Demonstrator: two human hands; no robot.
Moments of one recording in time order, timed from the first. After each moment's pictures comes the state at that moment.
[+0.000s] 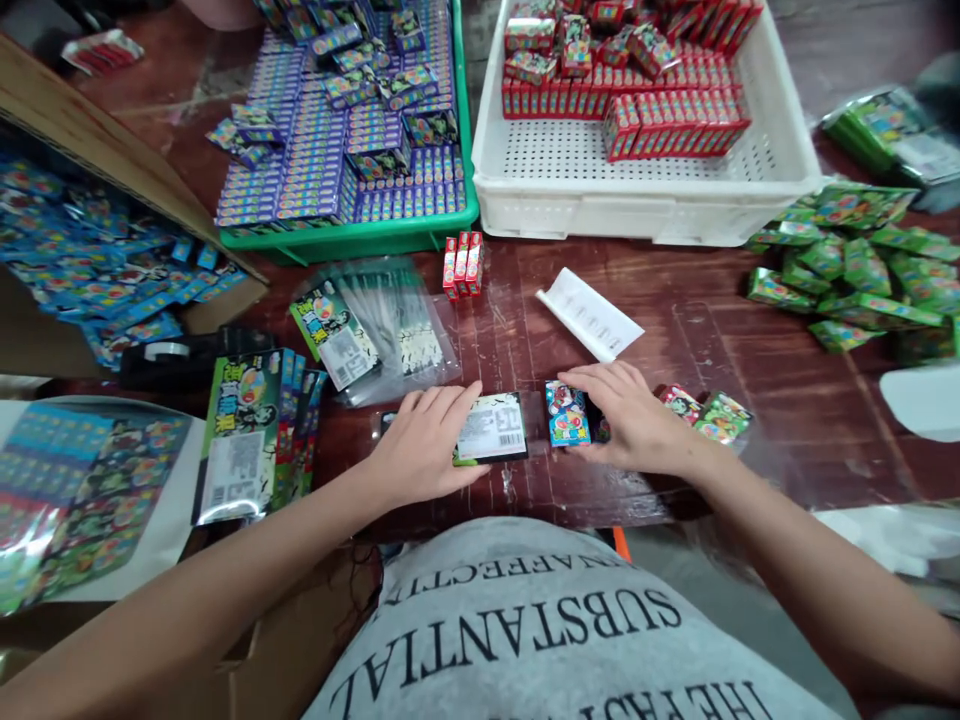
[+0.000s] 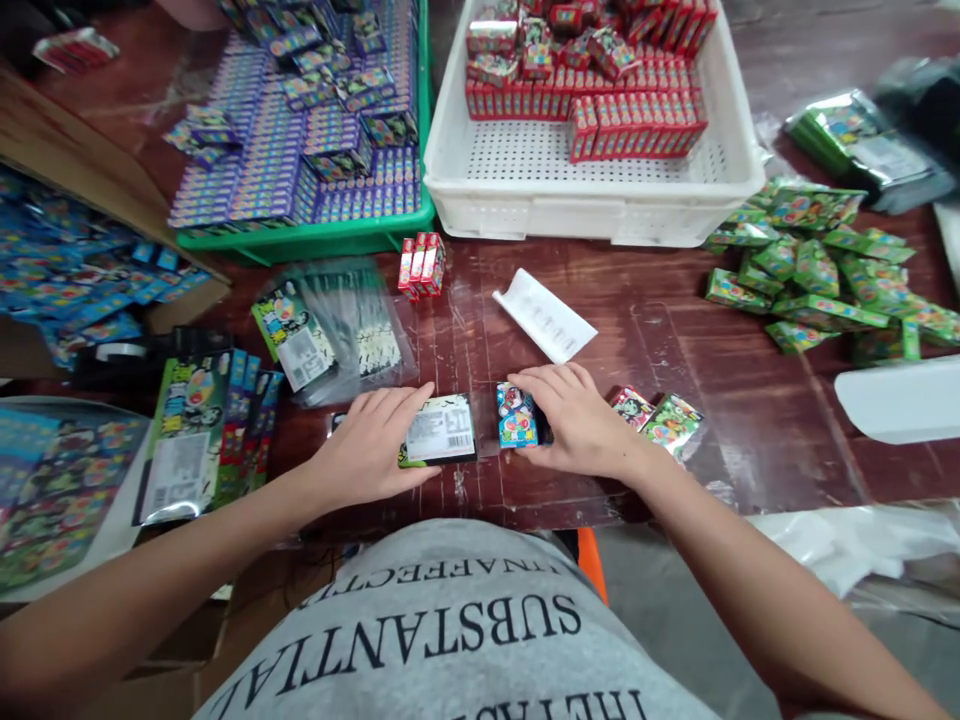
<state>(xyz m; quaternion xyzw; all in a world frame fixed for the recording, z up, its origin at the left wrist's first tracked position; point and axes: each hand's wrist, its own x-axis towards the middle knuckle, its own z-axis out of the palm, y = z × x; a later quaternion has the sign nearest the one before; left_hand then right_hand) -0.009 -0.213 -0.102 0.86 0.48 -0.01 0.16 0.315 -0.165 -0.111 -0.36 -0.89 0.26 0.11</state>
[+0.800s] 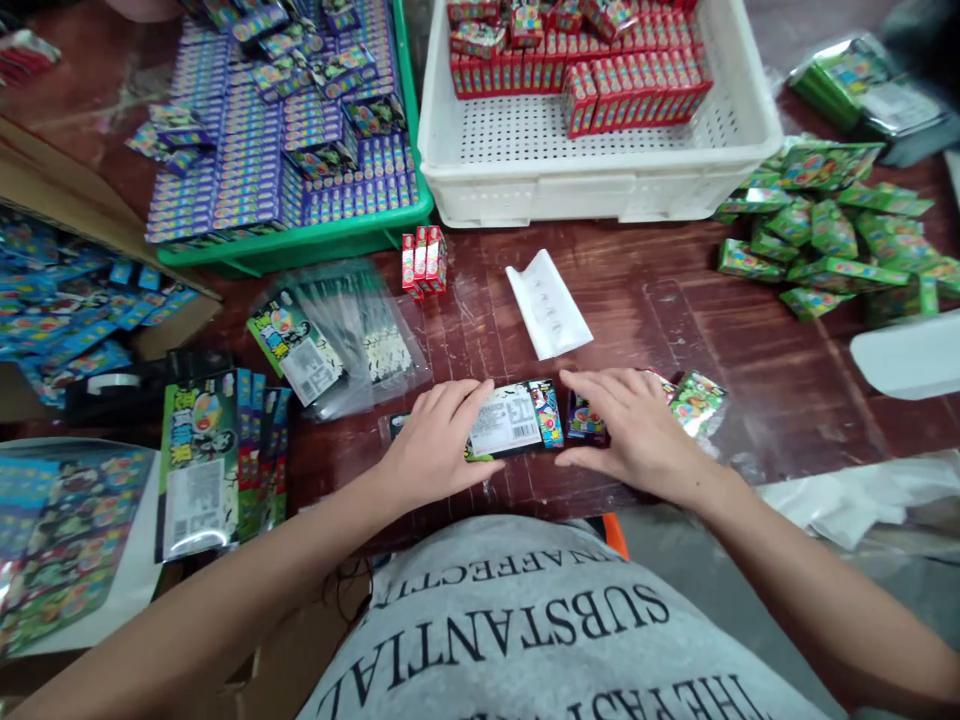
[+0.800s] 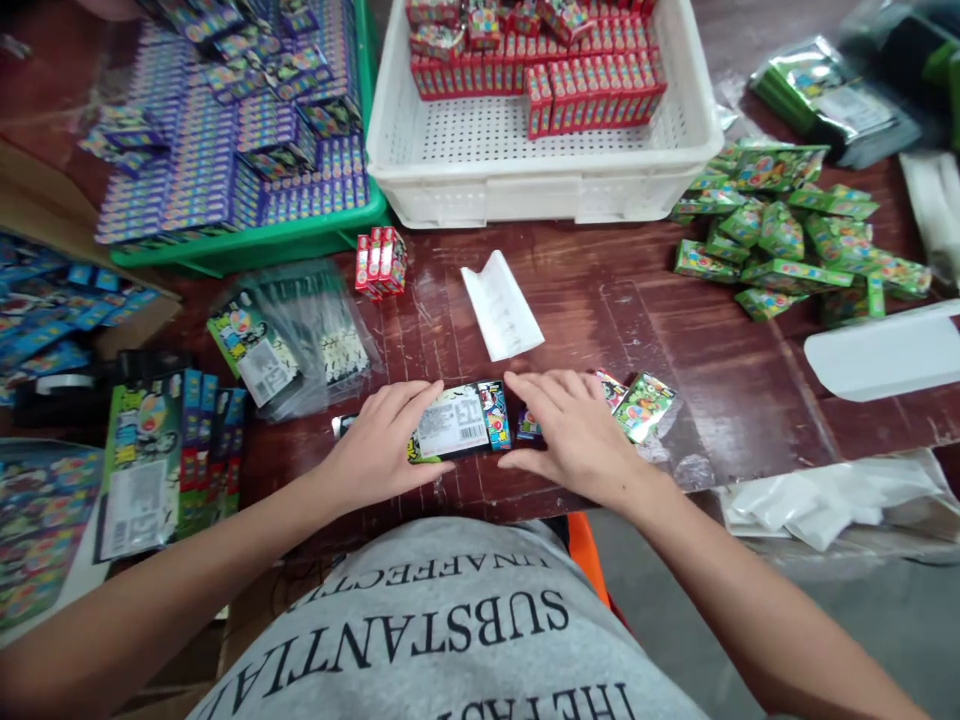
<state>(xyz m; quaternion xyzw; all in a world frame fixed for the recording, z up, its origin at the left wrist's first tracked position) 0.035 -0.199 -0.111 0.87 0.45 0.06 0.21 0.323 -0.202 -0.102 -0.45 -0.86 0.20 0.11</state>
